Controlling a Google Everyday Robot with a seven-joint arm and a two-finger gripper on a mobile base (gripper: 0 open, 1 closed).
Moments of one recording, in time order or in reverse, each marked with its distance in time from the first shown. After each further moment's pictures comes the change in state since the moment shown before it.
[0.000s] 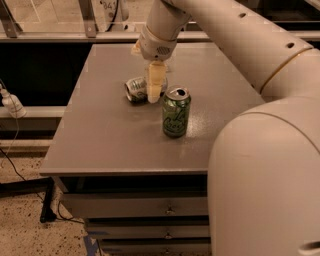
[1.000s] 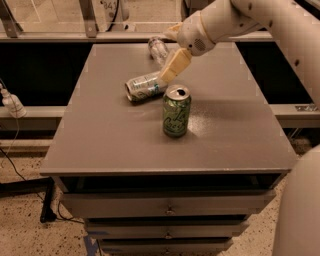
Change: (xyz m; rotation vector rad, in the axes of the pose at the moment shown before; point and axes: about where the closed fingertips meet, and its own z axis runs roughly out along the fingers) arm 0.035 -0.006 -0.070 0.241 -0.437 0.339
